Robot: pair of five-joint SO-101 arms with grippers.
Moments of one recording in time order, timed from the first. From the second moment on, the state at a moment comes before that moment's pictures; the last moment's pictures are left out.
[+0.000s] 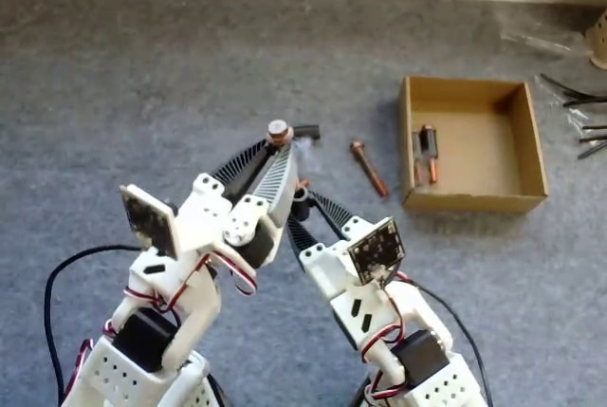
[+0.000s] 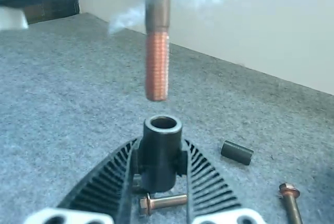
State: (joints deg) left arm 27.6 -90.7 77.7 14.1 20.8; right arm -38.3 -104.5 95.7 24.0 4.9
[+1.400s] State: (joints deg) left arm 27.7 -97.2 82.9 14.1 20.8; right arm -38.5 -104.5 95.7 24.0 4.9
